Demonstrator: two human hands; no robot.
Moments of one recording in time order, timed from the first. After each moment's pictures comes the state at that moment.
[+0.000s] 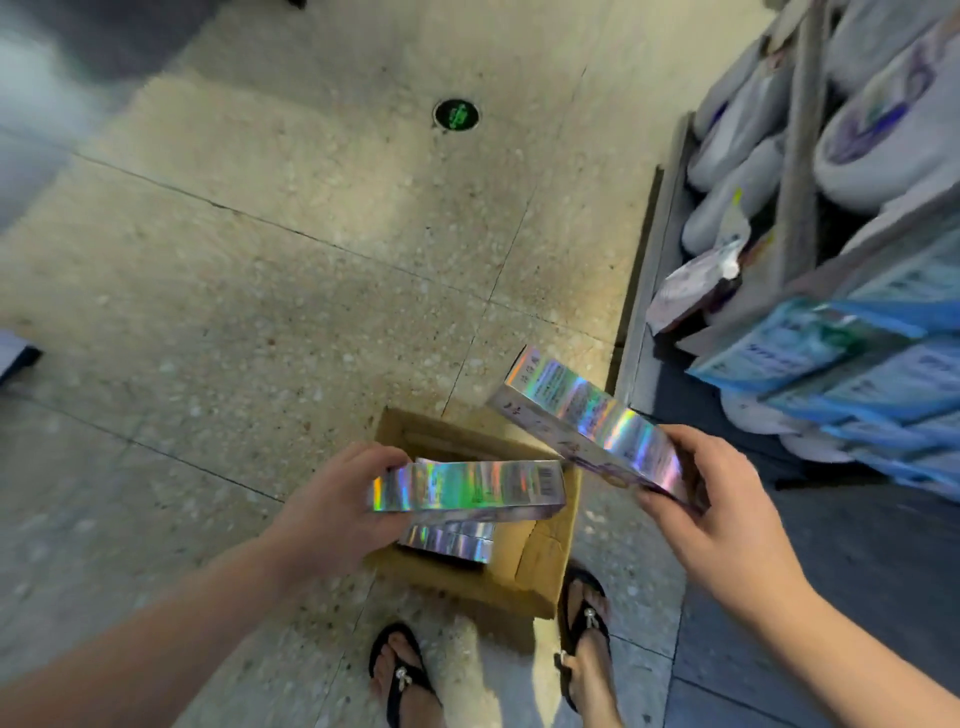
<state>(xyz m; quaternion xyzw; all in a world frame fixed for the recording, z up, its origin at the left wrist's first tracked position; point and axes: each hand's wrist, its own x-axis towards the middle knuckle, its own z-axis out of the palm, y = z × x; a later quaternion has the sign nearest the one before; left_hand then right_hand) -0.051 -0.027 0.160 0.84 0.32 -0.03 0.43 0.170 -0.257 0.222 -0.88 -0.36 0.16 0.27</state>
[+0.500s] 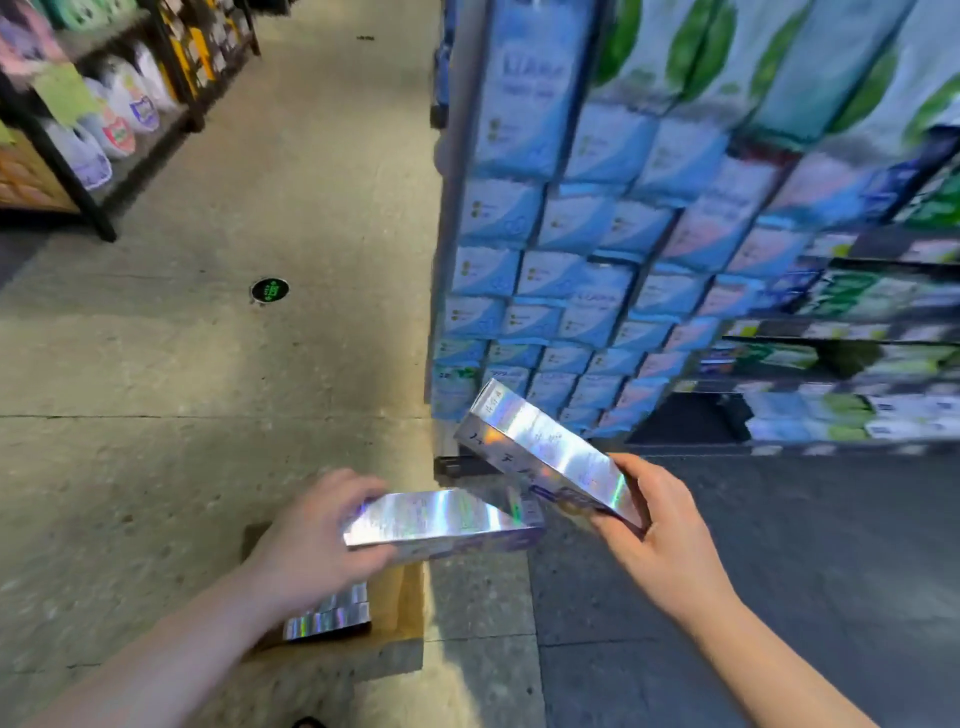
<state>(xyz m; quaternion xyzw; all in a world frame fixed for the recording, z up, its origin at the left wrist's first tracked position) 0.007 -0.217 0.418 0.91 0.09 0.01 0.40 0.119 -0.507 0.458 -0.91 -0.23 0.03 0.35</state>
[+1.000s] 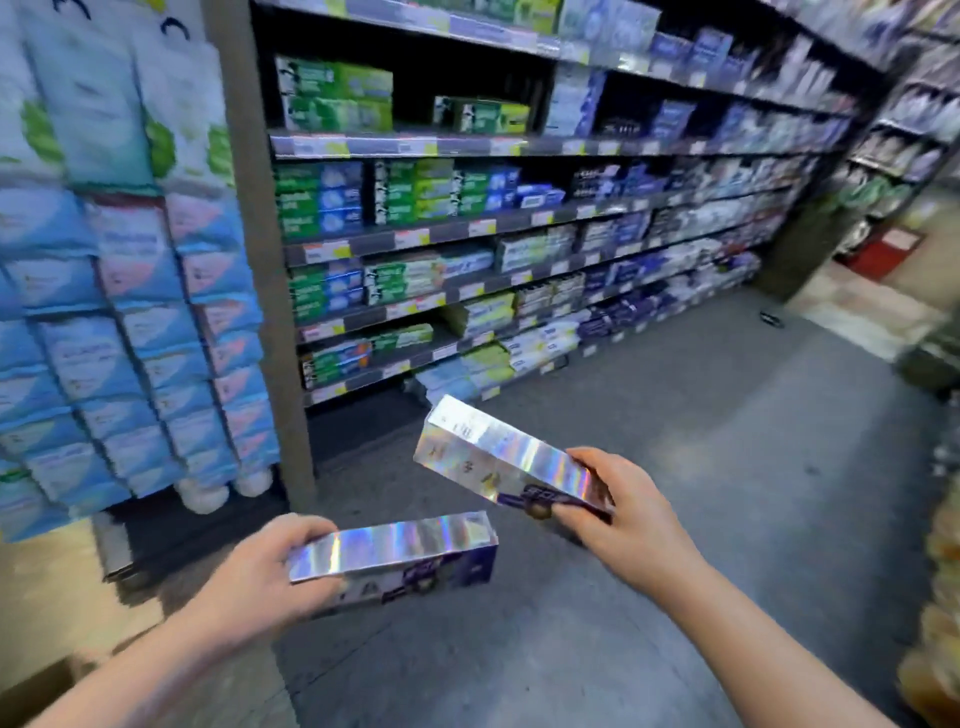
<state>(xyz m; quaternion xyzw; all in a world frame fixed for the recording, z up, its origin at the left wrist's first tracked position) 0.049 -0.645 0.509 0.89 -0.14 -0.08 0.42 0.015 -0.964 0.585 -0.96 -0.02 -0.08 0.28</state>
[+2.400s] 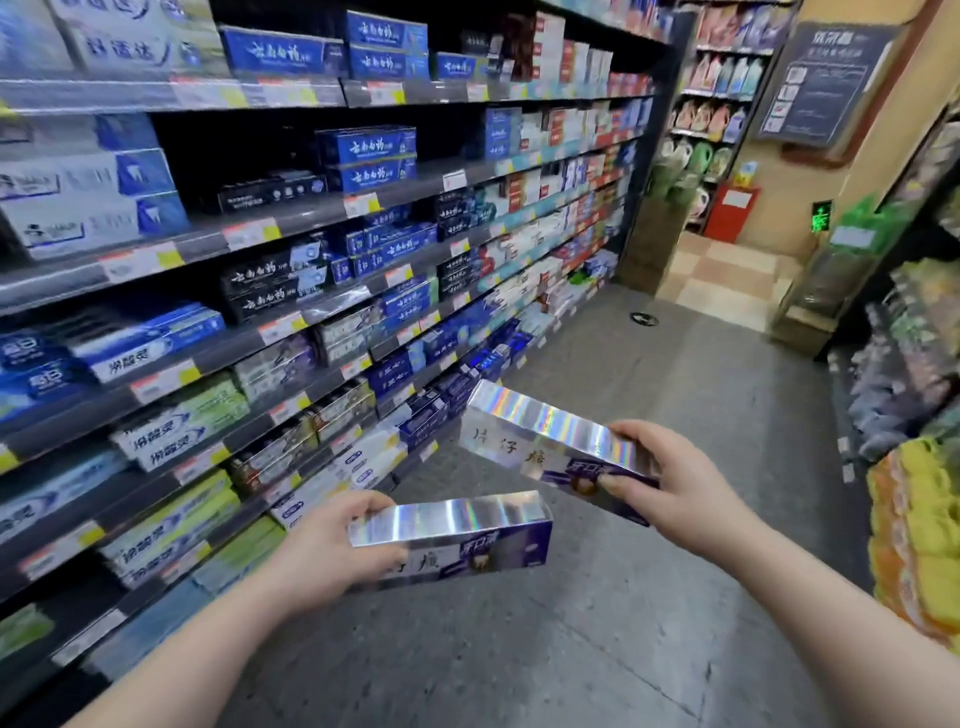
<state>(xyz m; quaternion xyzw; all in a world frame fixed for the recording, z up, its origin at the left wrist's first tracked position) 0.534 -1.394 0.604 0.87 -0.27 -0.17 0.37 0.405 -1.667 0.660 -0.94 0.11 -0.16 0.28</state>
